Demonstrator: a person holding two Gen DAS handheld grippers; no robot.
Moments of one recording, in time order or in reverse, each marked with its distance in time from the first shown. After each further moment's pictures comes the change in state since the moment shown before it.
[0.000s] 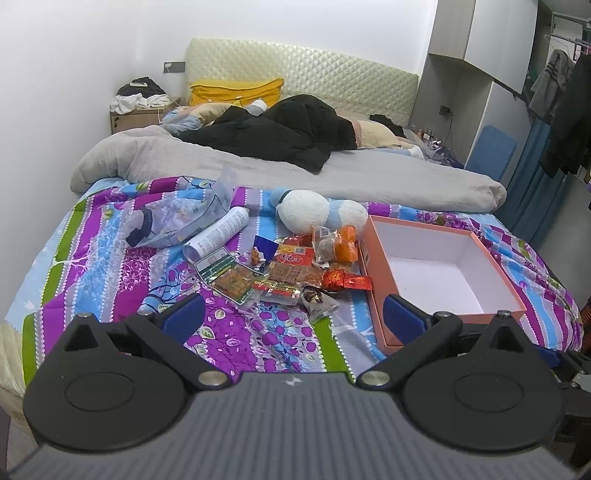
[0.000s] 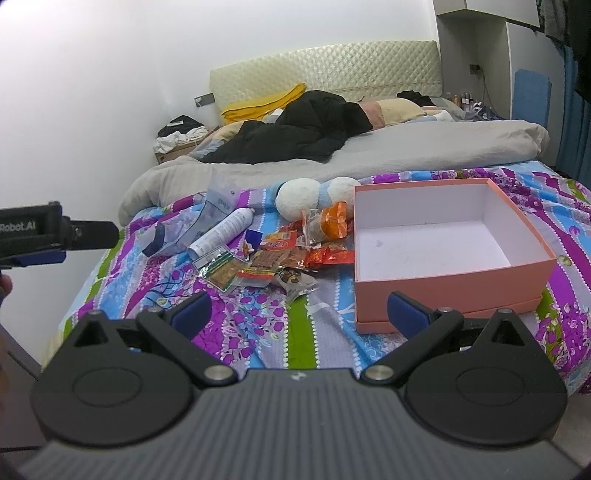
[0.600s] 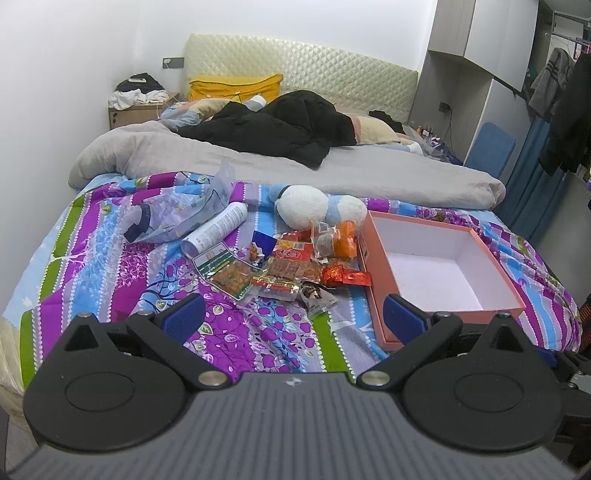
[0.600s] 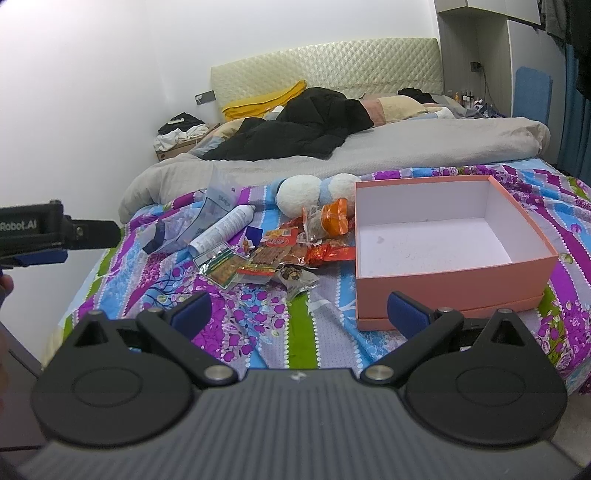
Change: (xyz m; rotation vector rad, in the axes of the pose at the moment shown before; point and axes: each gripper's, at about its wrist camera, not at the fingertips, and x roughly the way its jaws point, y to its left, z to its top) left arm 0.002 0.001 -0.001 -0.002 0.015 -0.007; right arm 0.001 0.001 -0.004 0.000 0.008 0.003
